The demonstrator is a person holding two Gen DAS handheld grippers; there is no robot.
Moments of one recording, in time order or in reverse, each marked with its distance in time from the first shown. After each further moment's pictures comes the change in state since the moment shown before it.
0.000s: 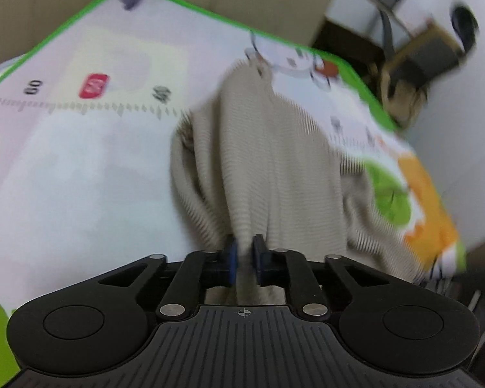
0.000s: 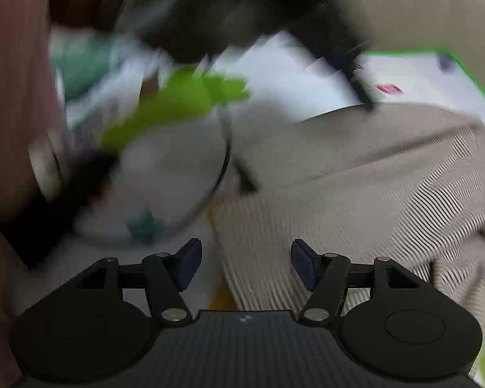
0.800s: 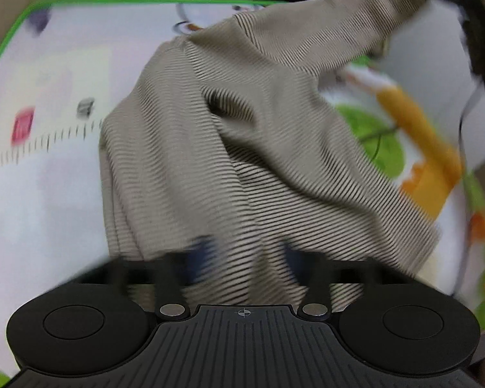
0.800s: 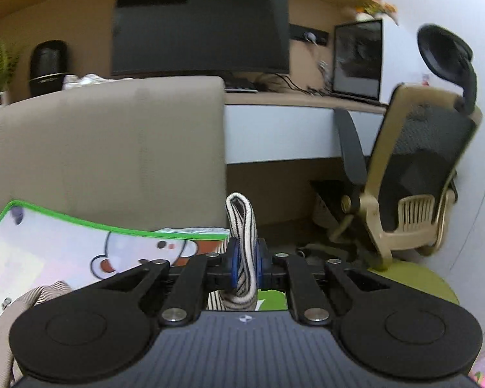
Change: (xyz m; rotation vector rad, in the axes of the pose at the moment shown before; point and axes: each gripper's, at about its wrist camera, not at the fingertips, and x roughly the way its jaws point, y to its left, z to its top) left arm 0.061 -0.076 0.015 0.363 0.179 0.042; right arm -0.204 -0.319 -0.068 0.878 -0.316 -1.052
